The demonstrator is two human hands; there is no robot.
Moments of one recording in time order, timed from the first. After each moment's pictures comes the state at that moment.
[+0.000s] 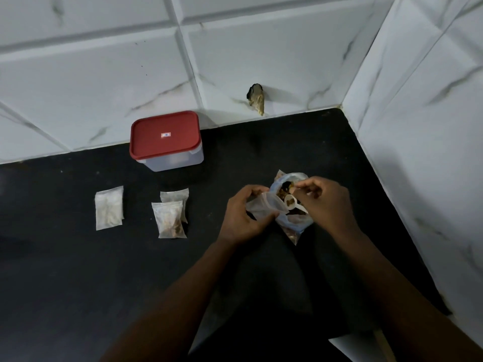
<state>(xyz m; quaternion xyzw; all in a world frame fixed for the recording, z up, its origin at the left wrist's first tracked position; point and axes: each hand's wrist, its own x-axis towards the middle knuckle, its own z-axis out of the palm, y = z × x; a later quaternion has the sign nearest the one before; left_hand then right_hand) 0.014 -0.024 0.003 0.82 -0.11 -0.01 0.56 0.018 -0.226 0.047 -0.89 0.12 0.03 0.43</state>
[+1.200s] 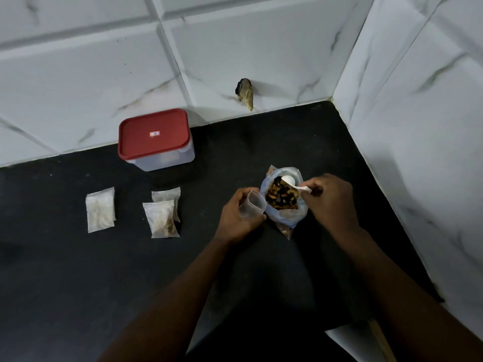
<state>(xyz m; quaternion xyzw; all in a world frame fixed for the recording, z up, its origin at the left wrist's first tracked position) 0.009 -0.025 -0.019 0.79 -0.01 -0.15 0.59 0.010 -0.257 0.024 -0.94 0.04 -0.08 0.34</state>
